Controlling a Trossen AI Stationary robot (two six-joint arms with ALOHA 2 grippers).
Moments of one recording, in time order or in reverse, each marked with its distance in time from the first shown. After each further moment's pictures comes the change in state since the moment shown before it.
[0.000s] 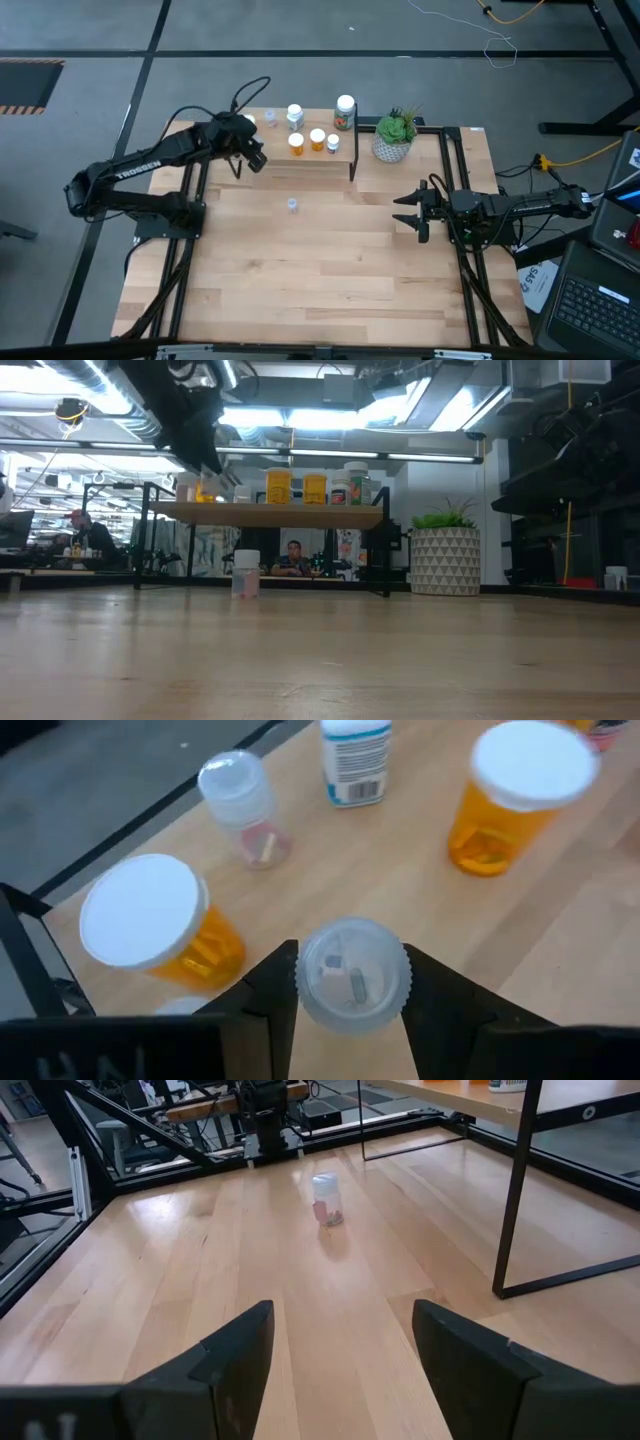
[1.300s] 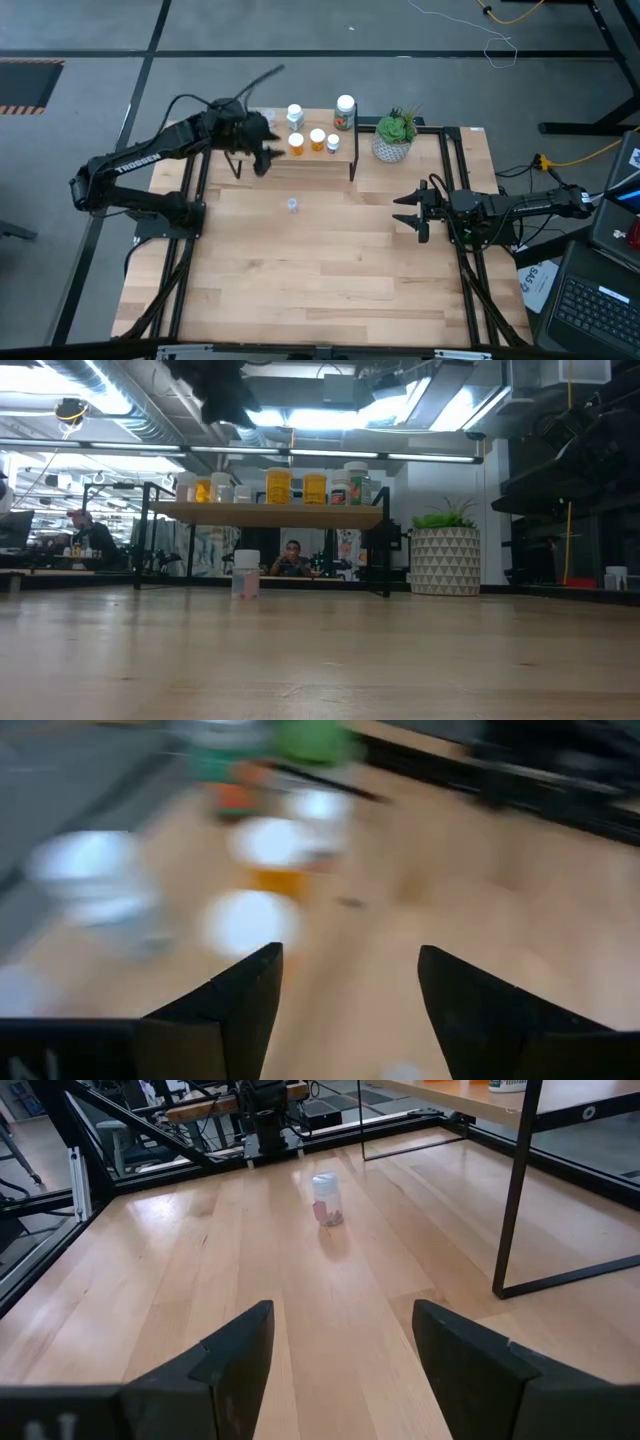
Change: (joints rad) left arm -0.032 0.072 0.186 0.072 0.395 0.089; right arm 0.000 0.000 0.000 0.000 0.000 0.000
